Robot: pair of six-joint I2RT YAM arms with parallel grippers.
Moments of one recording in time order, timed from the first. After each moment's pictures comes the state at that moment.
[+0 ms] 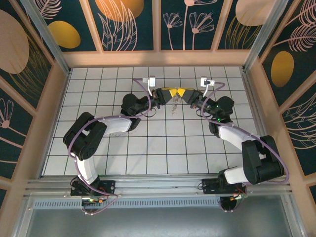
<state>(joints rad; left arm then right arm) -0.65 1.85 0.99 1.28 0.61 -1.00 0.28 1.39 0.63 1.12 -0.82 1.00</state>
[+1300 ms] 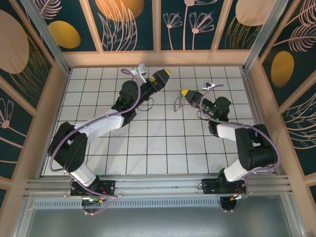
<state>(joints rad) -0.65 1.63 1.08 0.68 0.14 -1.07 0.22 1.56 0.59 1.15 -0.70 1.04</state>
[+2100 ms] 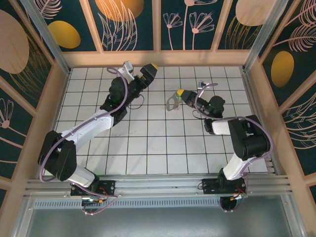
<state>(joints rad) -0.57 1.51 1.09 0.48 0.07 -1.11 0.26 1.69 0.64 1.24 -0.70 1.10</state>
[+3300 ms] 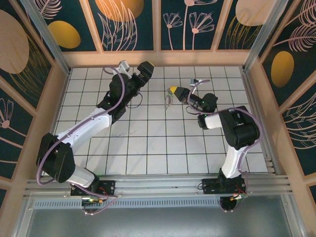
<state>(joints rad) -0.57 1.49 1.15 0.30 -0.06 -1.12 0.31 1.87 0.77 1.39 -0.73 1.21</state>
